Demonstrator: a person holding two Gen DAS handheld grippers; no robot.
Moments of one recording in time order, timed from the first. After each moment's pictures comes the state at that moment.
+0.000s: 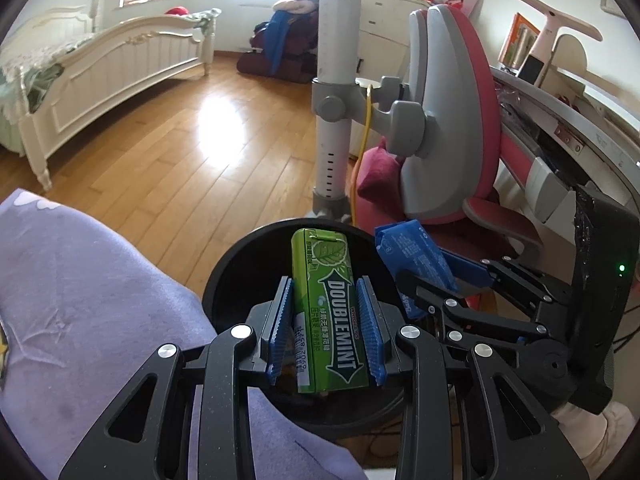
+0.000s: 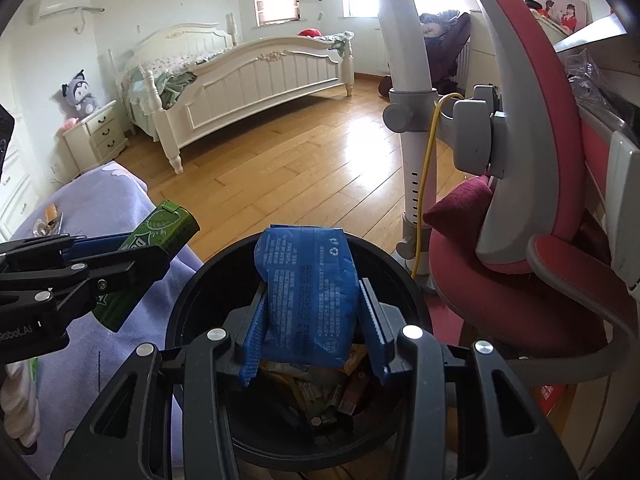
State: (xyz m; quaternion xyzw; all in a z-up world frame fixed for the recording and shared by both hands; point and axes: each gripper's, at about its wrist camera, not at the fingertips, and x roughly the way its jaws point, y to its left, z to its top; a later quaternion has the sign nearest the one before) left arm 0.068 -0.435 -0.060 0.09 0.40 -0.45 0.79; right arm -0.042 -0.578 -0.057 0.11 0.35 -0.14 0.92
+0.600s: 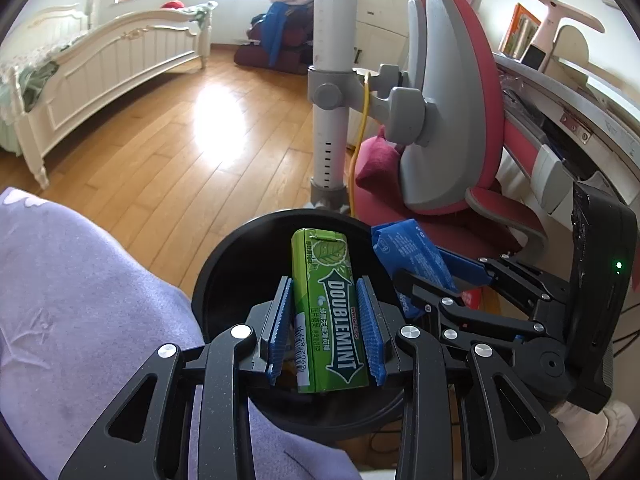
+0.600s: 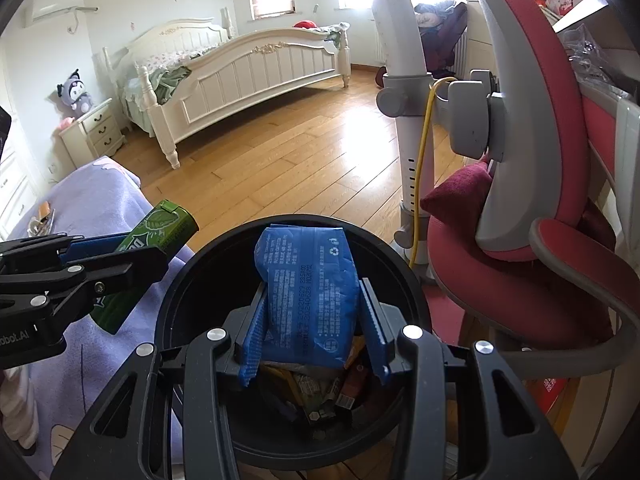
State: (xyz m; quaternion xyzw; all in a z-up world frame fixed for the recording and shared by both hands) left arm 0.067 -0.450 -0.069 0.10 0.41 -0.45 0.79; right arm -0.041 -0.586 -0.066 0.12 0.36 -0.15 0.91
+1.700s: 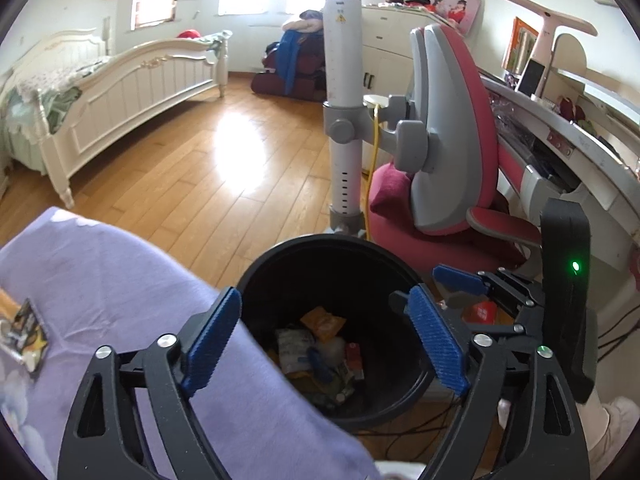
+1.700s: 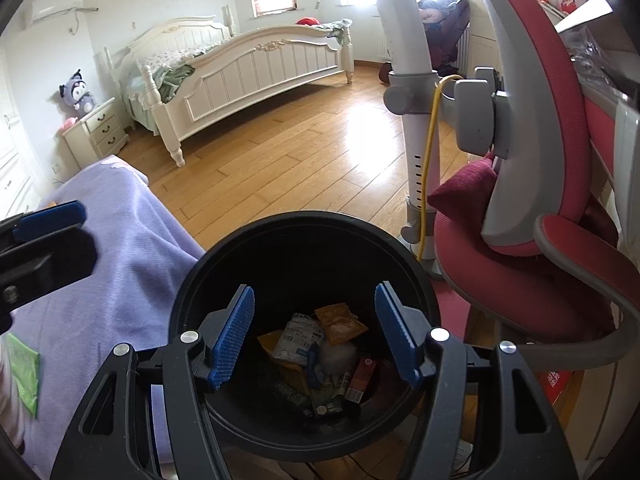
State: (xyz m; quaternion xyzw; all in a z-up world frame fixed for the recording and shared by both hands) left arm 0.048 -0.407 -0.028 0.10 0.36 -0.42 0.82; right arm -0.043 -0.577 -0.060 0.13 0.36 -0.14 0.91
